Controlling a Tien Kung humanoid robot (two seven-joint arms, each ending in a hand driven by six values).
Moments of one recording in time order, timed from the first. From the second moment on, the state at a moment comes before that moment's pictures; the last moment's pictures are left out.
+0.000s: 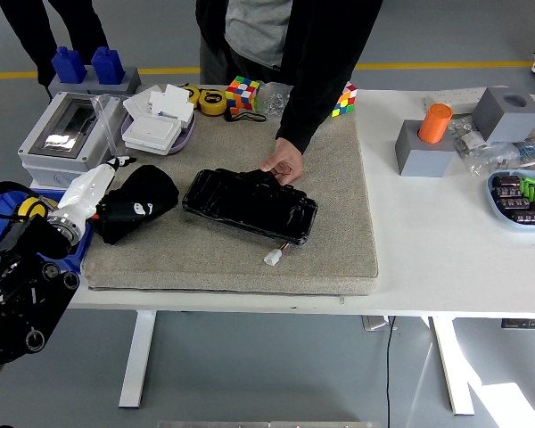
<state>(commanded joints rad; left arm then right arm) -0.37 0.15 -1.30 -0.97 2.11 0.07 0.04 -0.04 -0.16 1.48 0.23 -1.26 0.02 0.19</state>
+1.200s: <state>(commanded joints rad) -0.42 0.10 -1.31 -0.89 2.11 0.24 -0.05 -0.04 -0.15 1.47 0.25 -1.24 0.01 0.20</state>
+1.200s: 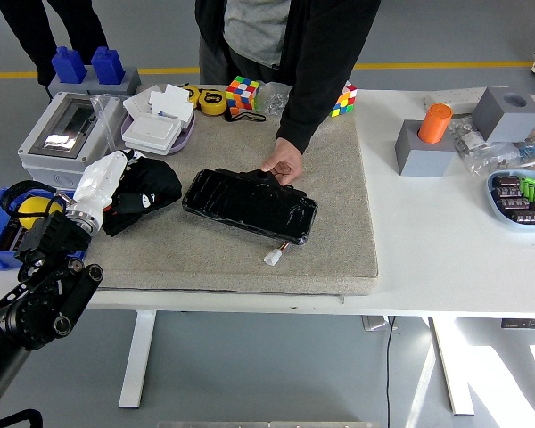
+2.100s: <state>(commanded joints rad) -0.46 0.05 -1.17 -0.98 2.12 0.22 -0.01 -0.05 -0.15 1.47 0.25 -1.24 0.02 0.20</state>
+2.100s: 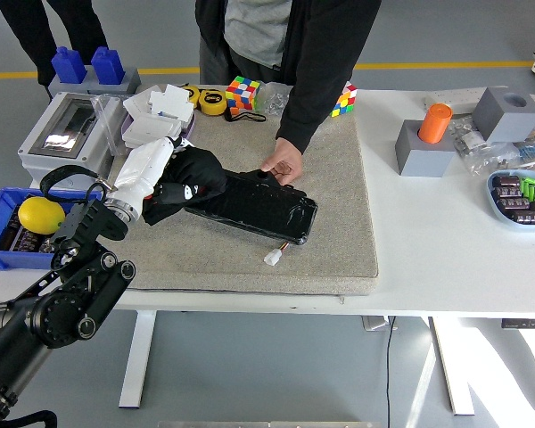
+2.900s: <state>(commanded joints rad) -0.47 0.03 -1.02 -1.01 2.03 0.21 -0.01 -0.05 -0.15 1.46 0.26 -1.23 0.02 0.20</state>
